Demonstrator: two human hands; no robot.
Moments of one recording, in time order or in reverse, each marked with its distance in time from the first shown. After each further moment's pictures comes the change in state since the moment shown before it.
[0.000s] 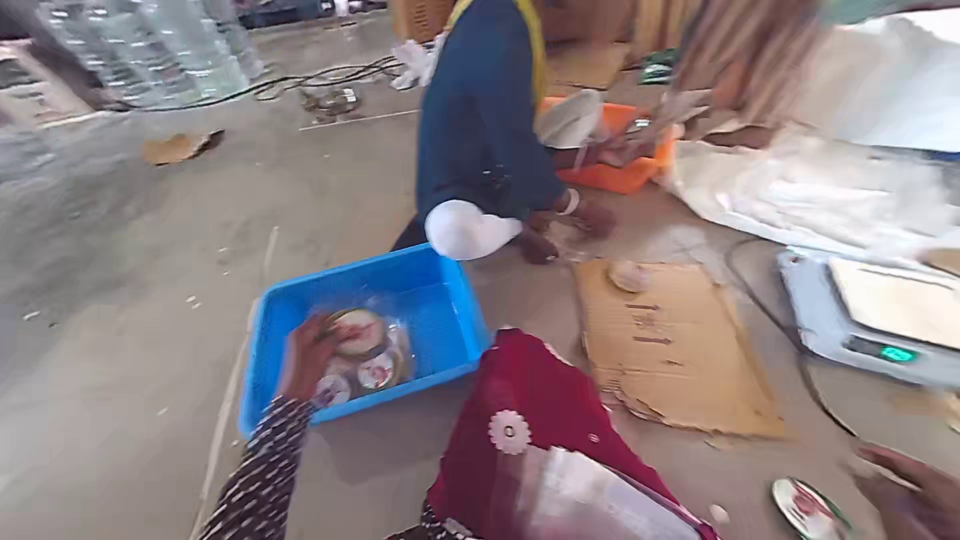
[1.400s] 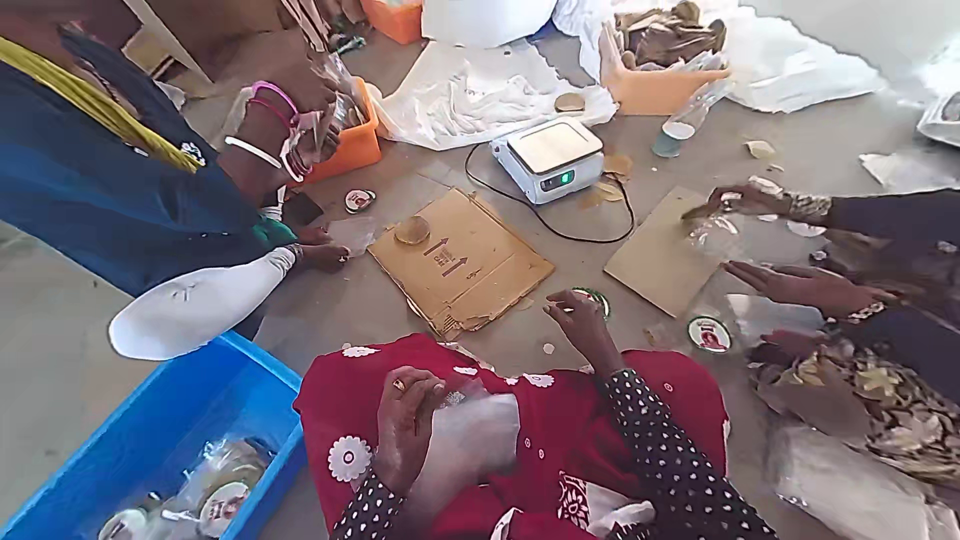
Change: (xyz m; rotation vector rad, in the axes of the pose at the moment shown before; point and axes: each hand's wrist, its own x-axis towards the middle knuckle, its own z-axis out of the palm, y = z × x) left_hand -0.162 0.111 0.283 -0.201 -0.632 0.832; right_hand -0.043 0.068 0.049 -0.047 0.163 0.506
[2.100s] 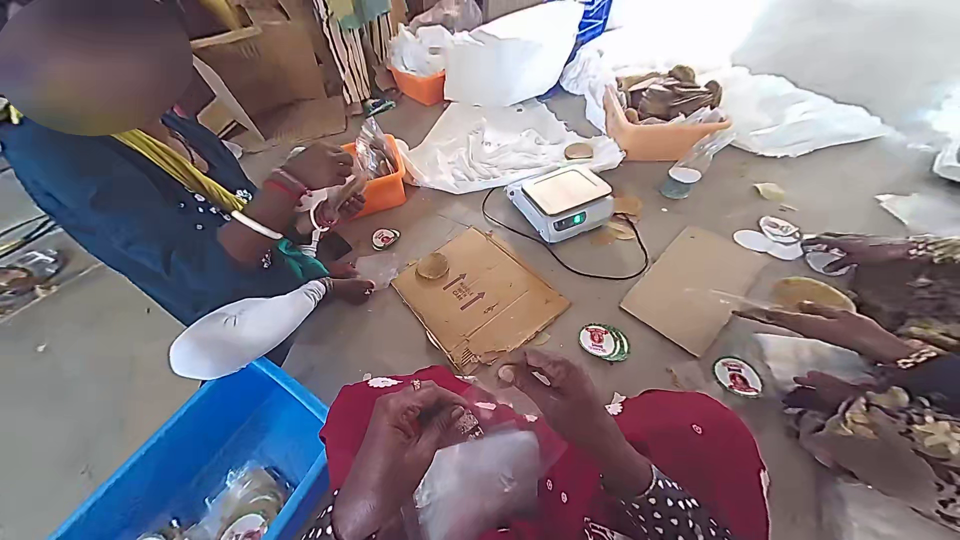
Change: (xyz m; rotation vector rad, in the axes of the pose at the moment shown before) left_hand 0.074 0.079 -0.066 -0.167 -0.291 -0.065; right_hand -0.073 -0.184 -0.016 0.617 -0.167 -0.388
